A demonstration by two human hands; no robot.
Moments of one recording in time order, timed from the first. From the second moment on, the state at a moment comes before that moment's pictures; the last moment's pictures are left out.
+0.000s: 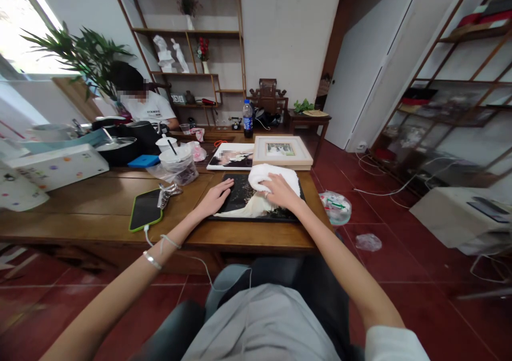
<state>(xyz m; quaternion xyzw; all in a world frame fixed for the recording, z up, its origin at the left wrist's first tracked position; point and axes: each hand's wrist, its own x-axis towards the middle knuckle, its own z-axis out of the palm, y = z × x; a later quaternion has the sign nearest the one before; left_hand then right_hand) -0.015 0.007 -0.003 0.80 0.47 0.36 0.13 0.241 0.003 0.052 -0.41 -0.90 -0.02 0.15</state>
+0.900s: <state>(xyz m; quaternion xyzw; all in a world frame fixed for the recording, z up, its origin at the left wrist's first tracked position) -0.013 0.003 -0.002 0.80 0.48 0.34 0.11 0.299 -0.026 0.049 -0.44 -0.87 -0.04 0.20</state>
